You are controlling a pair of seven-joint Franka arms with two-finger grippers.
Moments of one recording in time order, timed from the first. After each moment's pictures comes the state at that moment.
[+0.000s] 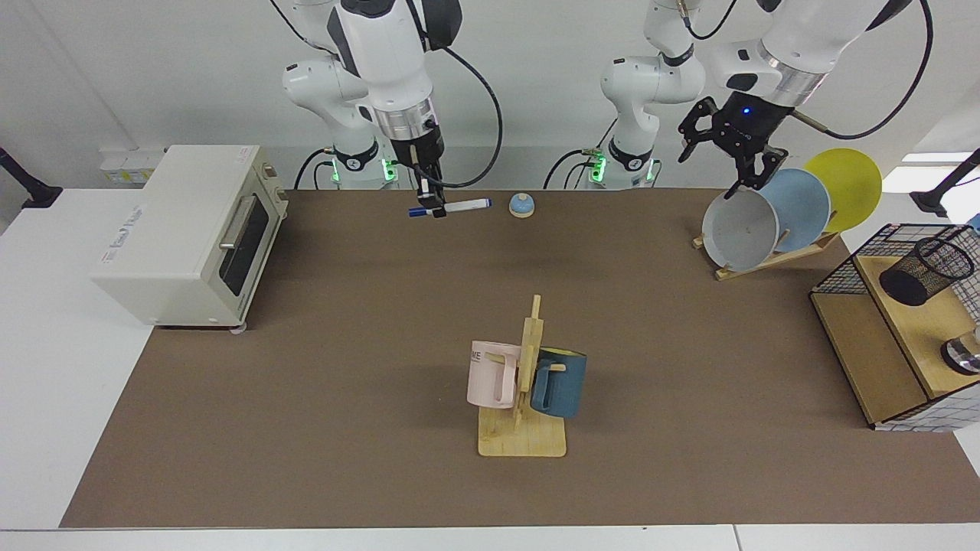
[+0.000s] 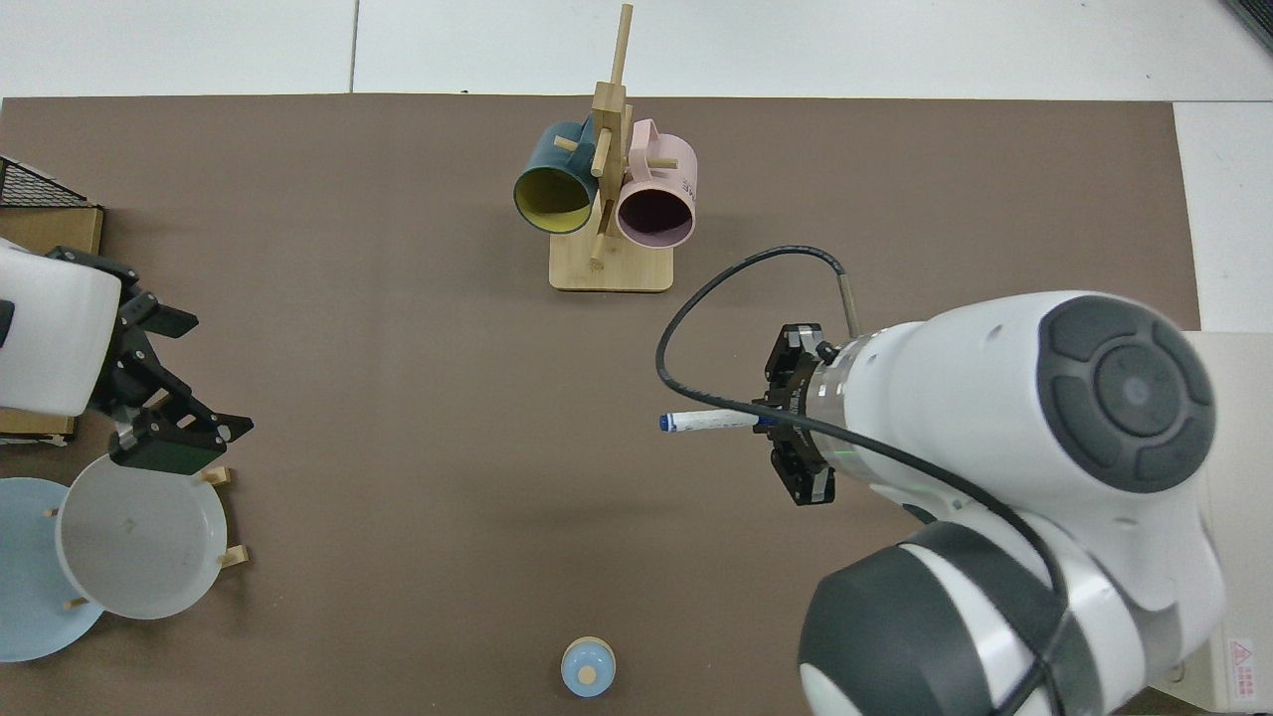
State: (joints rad) left arm -0.09 -0.04 -0.05 -1.53 -0.14 1.49 0.92; right arm 0.35 -0.05 0.11 -1.81 0.14 1.88 1.96
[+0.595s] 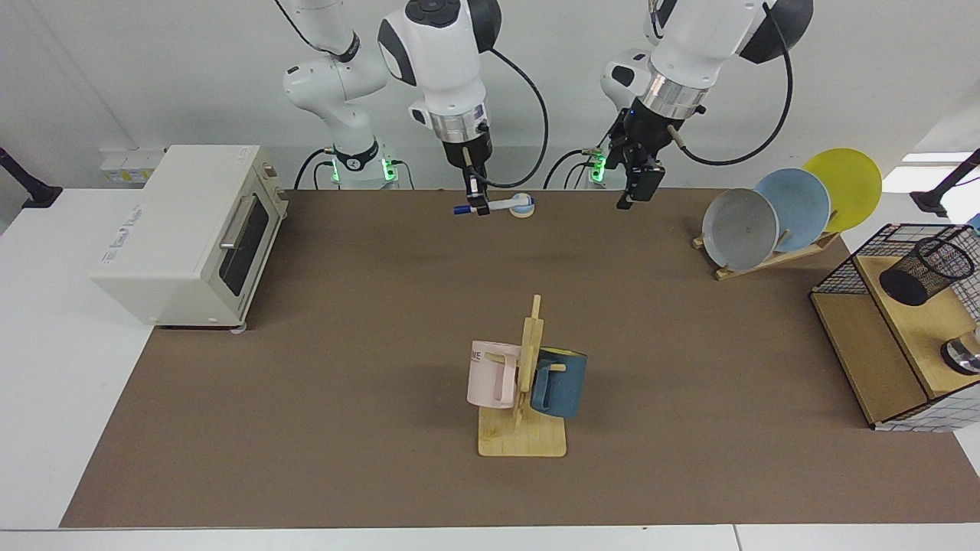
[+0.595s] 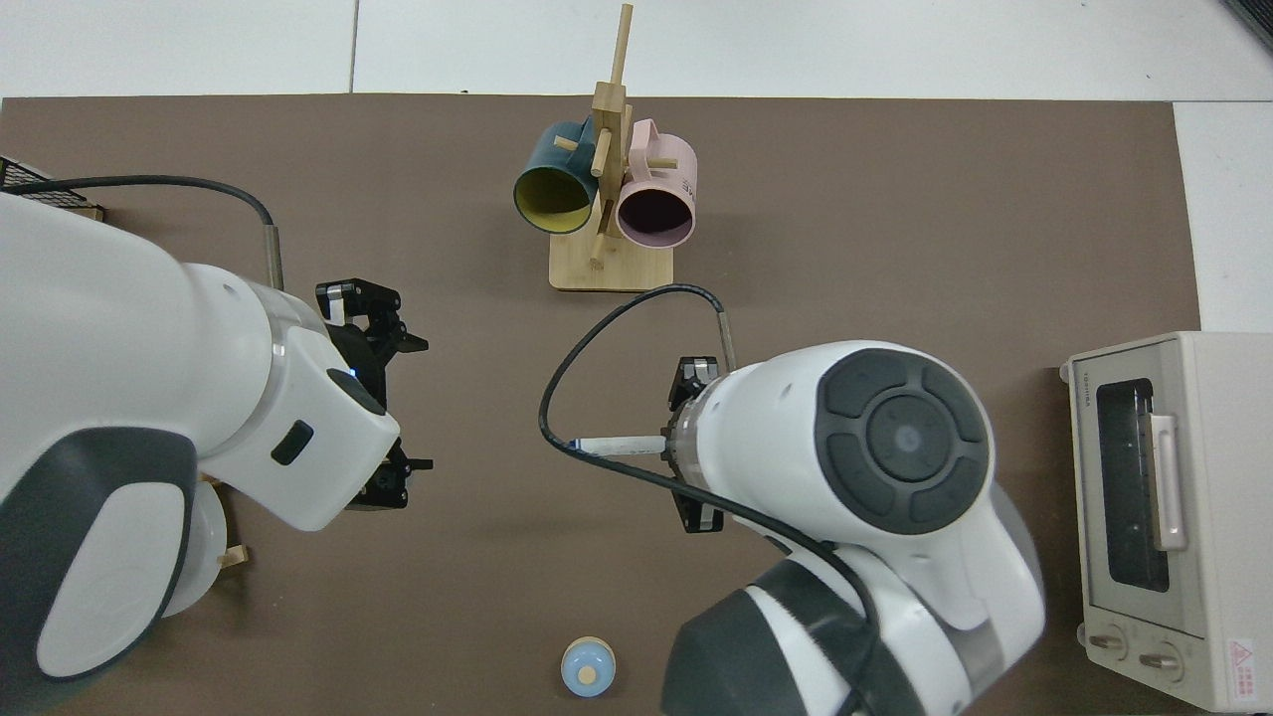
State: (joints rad) left arm -0.22 -0.07 -0.14 -1.67 -0.21 1.67 1.19; right arm 0.48 0.02 0.11 -1.77 0.13 1.92 2.12
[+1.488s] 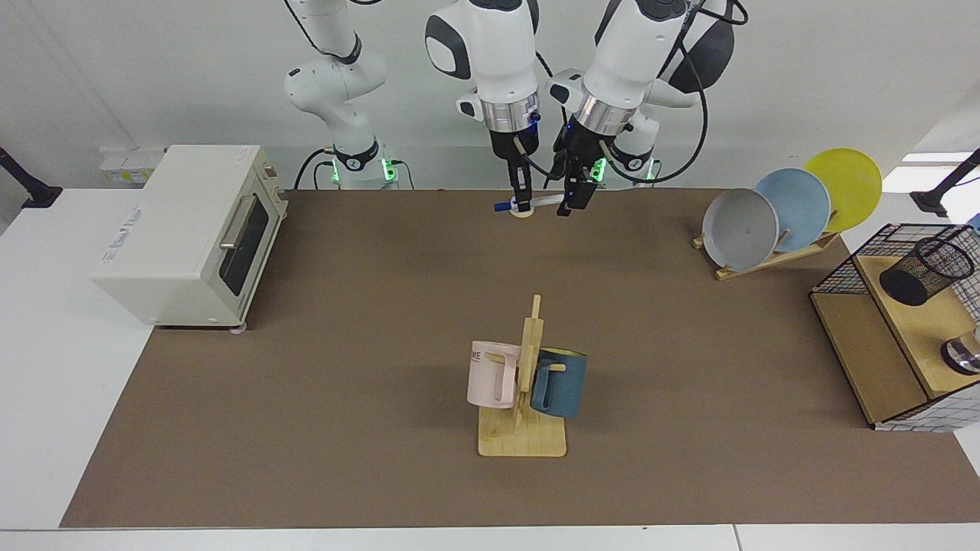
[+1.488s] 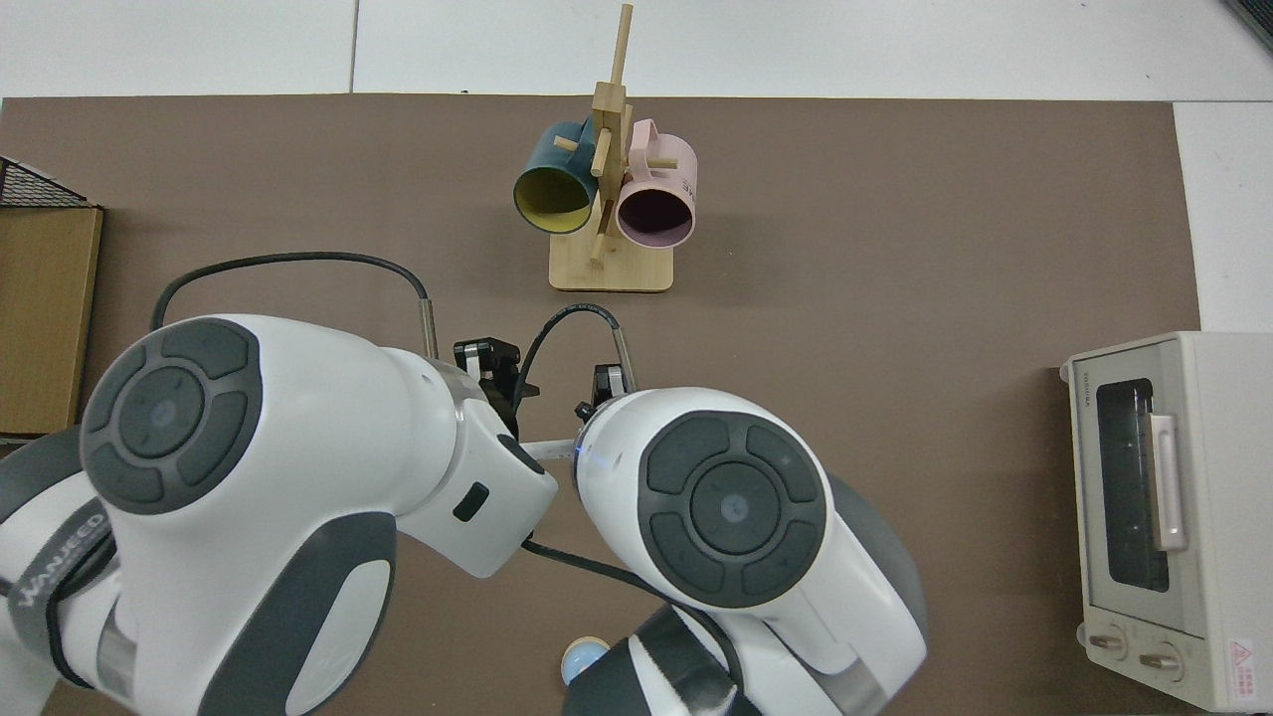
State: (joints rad) left arm -0.36 -0.10 -0.14 -1.84 -0.24 1.85 1.08; right arm 0.58 0.10 0.11 -1.67 0.05 1.95 2.20
